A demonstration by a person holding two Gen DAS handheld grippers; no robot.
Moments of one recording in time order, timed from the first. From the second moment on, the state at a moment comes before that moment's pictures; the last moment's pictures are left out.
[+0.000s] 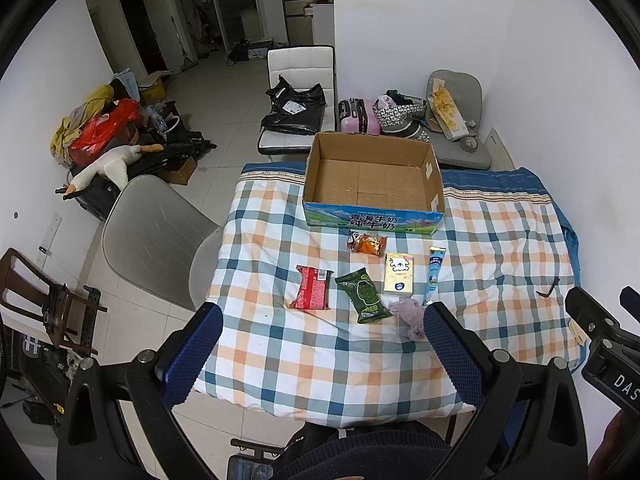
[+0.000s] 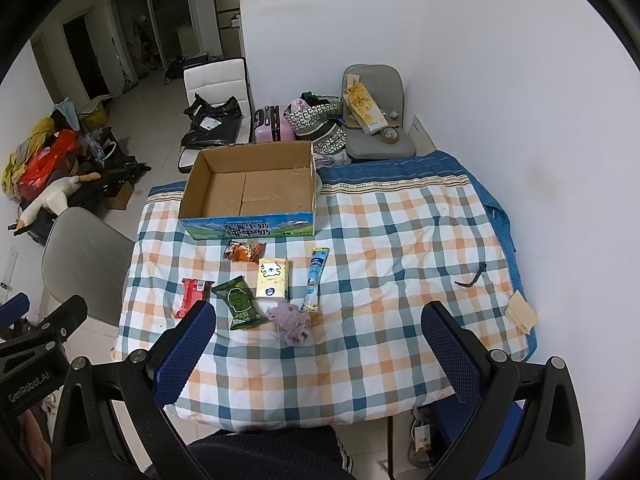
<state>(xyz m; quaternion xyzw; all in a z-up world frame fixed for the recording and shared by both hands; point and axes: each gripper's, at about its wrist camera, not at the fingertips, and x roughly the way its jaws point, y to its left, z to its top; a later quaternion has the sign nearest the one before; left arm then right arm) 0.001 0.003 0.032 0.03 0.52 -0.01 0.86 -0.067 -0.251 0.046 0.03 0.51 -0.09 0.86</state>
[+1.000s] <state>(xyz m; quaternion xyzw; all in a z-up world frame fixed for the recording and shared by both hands) -0.002 0.005 0.031 0.03 0.52 -0.01 0.86 -0.067 -0.249 0.050 0.03 0.50 -0.09 0.86</state>
